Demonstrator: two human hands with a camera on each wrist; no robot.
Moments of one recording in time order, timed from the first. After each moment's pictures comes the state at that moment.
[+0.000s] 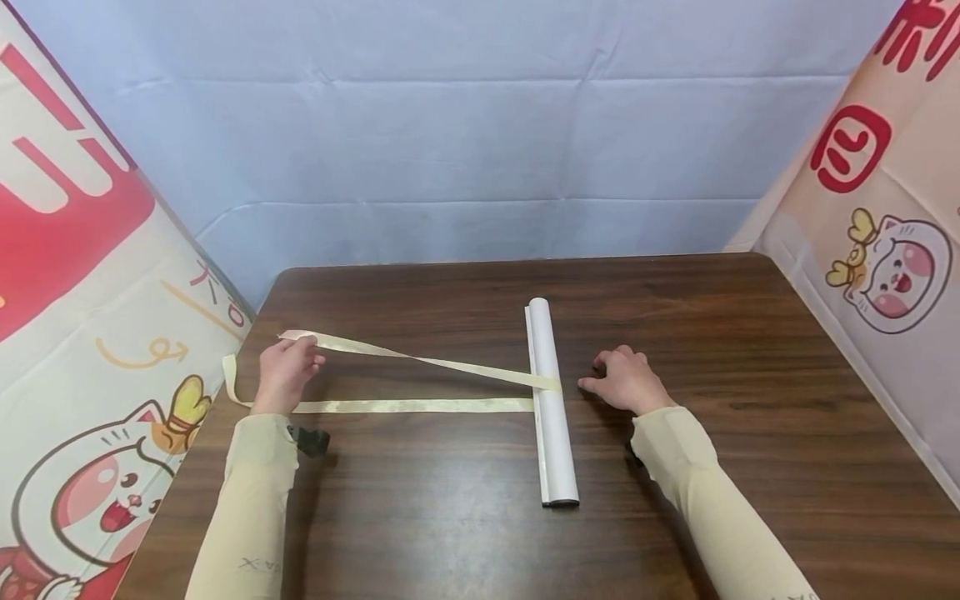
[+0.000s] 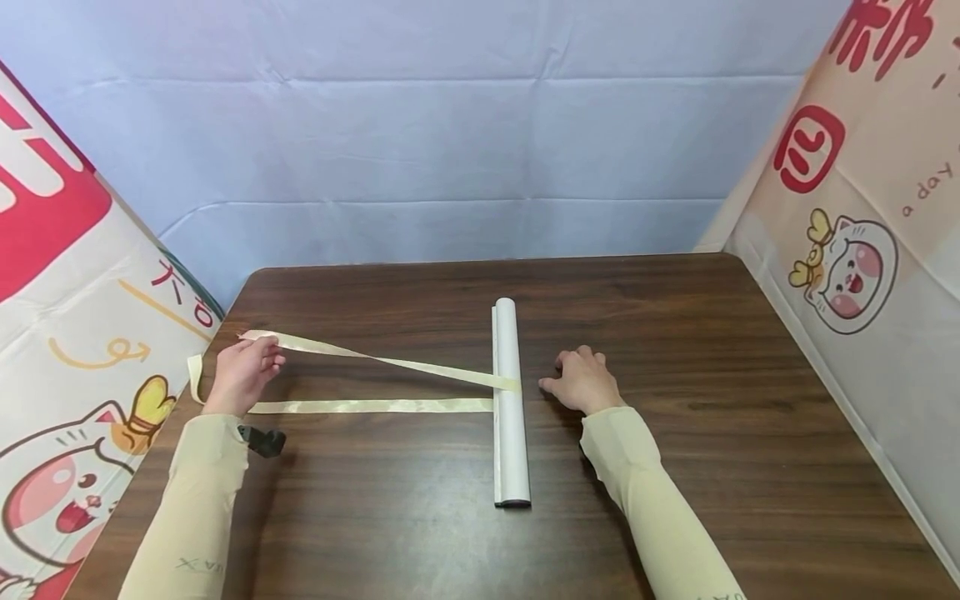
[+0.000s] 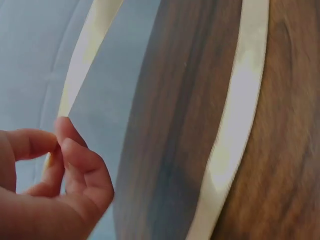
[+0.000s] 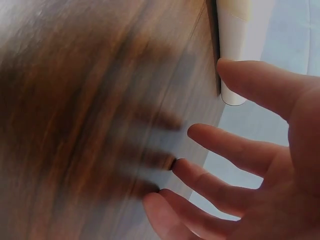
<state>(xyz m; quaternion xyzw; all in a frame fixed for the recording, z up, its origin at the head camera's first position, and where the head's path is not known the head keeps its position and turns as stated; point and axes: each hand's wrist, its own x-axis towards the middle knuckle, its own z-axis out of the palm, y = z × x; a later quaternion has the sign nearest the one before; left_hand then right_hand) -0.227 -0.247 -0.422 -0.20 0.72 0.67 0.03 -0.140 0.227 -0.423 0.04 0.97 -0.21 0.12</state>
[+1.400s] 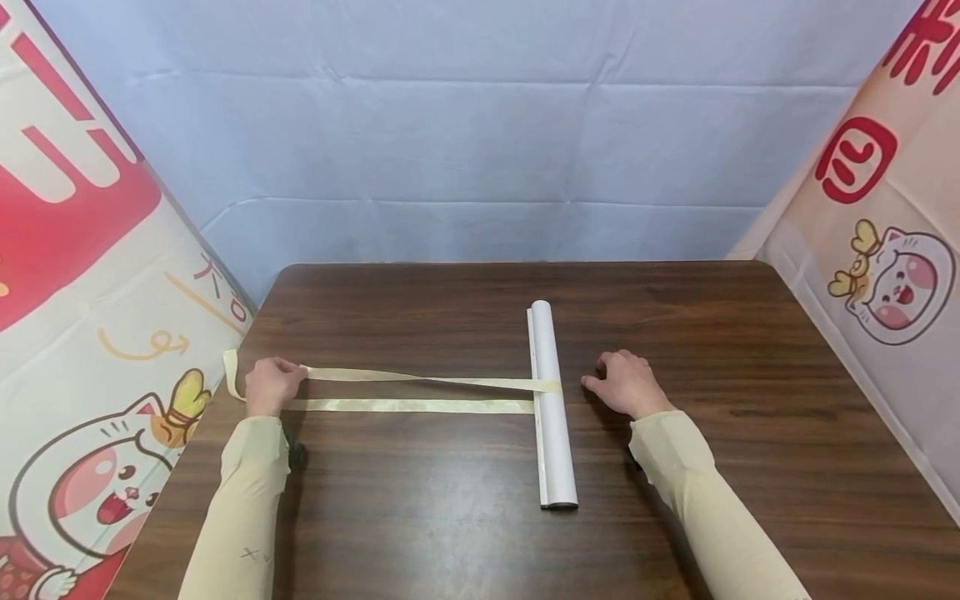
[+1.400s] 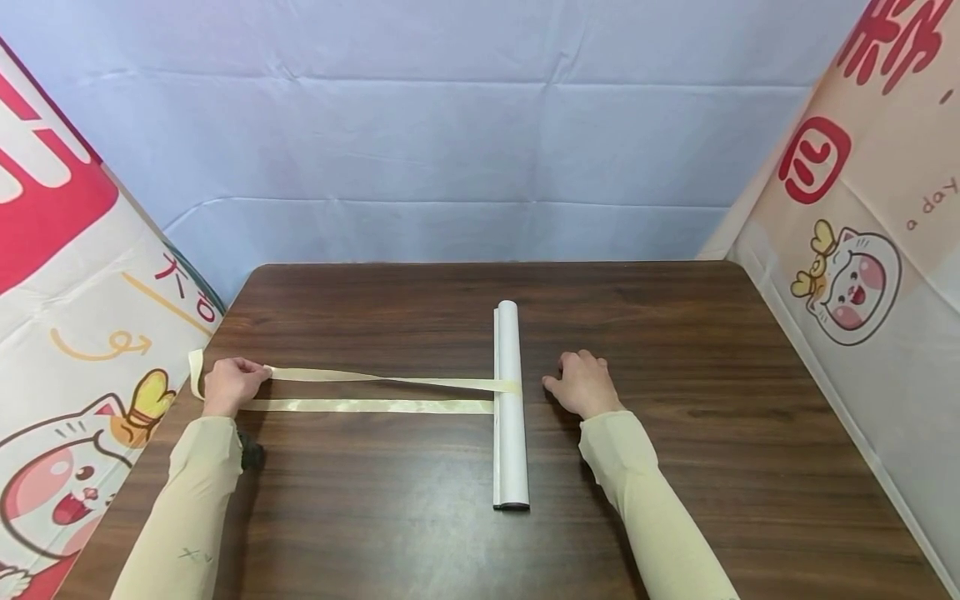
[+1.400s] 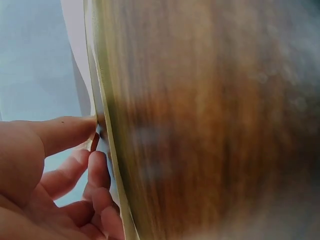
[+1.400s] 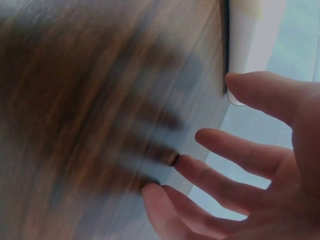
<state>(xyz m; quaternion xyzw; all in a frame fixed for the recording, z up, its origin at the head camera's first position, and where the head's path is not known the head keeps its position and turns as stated) -0.217 -0.285 -0.454 -0.16 0.94 0.30 0.02 -0.144 0.225 -0.426 0.03 0.98 -0.19 0.08</state>
